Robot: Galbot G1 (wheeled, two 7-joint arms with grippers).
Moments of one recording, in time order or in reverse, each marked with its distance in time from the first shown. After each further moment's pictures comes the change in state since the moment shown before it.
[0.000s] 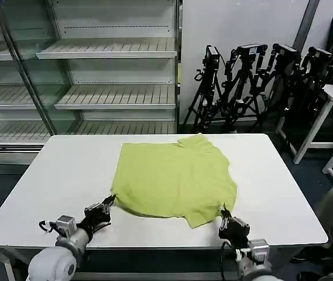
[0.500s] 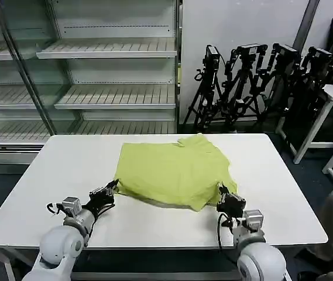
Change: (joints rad) left arm -0.157 -0.003 0.047 0.130 -0.065 -0.002 -0.035; right arm 0.231 0.005 -0.012 -0.157 0.018 -0.012 -0.024
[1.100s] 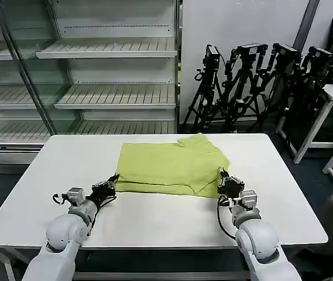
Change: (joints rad) left arm -0.101 0.013 0.036 0.117 -0.006 -0.007 0.007; right arm 0.148 0.007 0.001 -0.186 -0.075 0.065 -0.082
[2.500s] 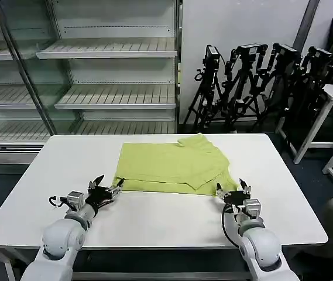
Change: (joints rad) left arm 0.089 0.009 -0.014 -0.098 0.149 0.021 -0.005; right arm -0.113 -0.002 0.052 0.022 0.013 -0.020 0.057
